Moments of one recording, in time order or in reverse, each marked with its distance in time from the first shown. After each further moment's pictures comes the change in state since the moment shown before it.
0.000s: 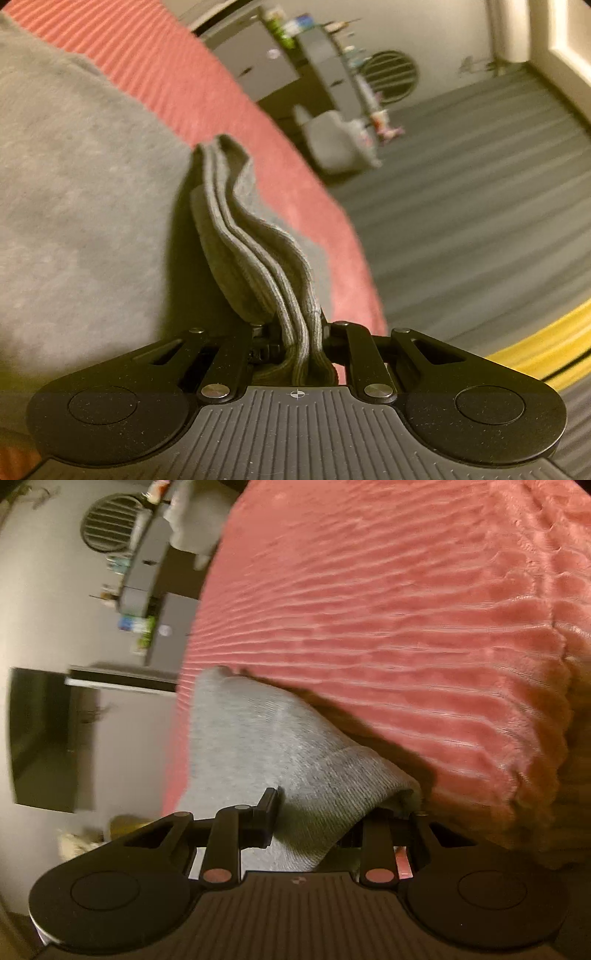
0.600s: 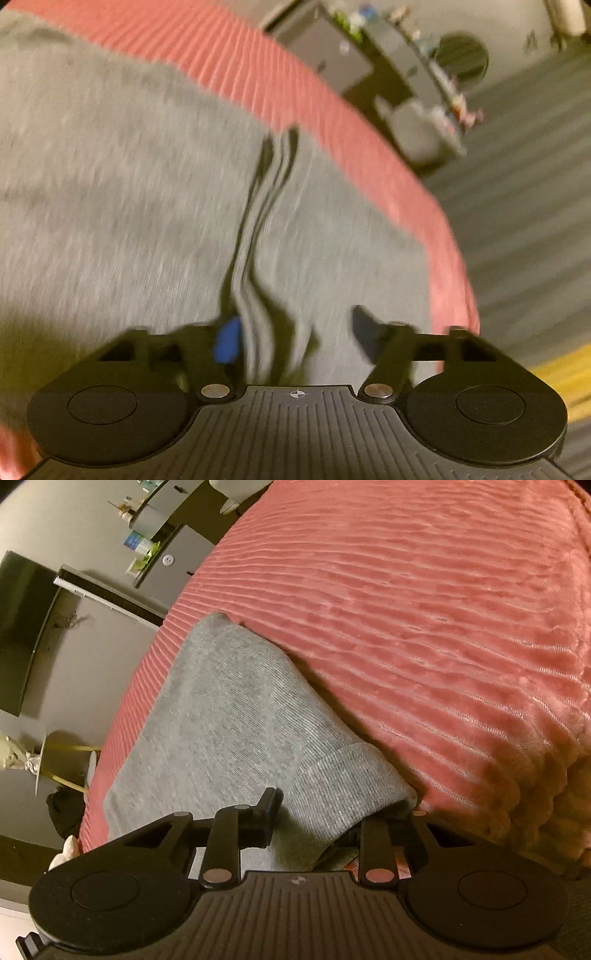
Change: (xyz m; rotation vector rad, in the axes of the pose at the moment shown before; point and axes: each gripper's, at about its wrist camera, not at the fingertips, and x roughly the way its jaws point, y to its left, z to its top) left arm 0.008 0.021 0.012 0.036 -0.009 0.290; right arm 0.015 0.029 -0.007 -0.277 0.080 -0.140
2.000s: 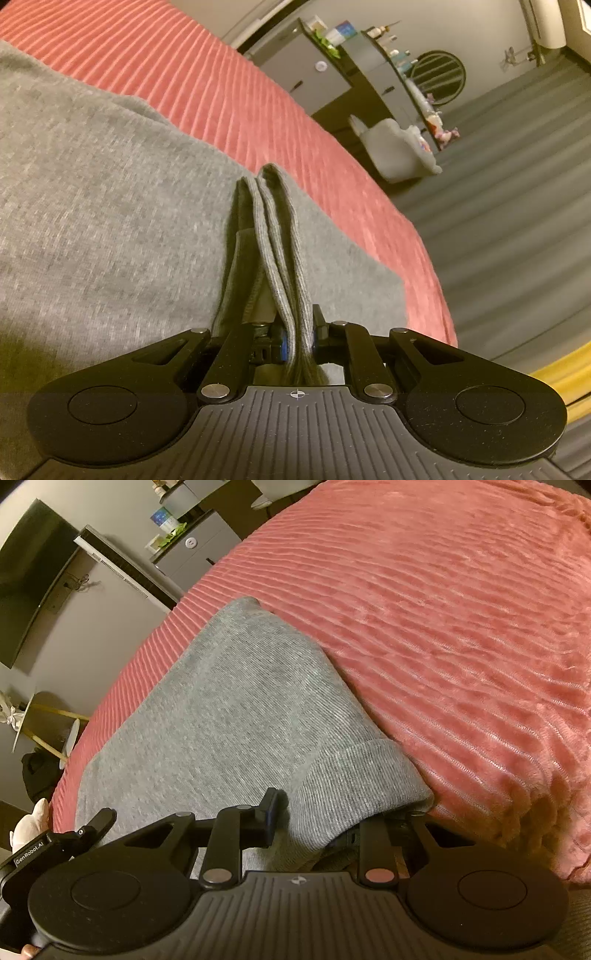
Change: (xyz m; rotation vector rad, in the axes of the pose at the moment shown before) left arm 0.000 0.013 0.018 0.013 -0.026 -0.087; right arm 0.001 0.029 -0.017 -0.188 -0.036 -0.074
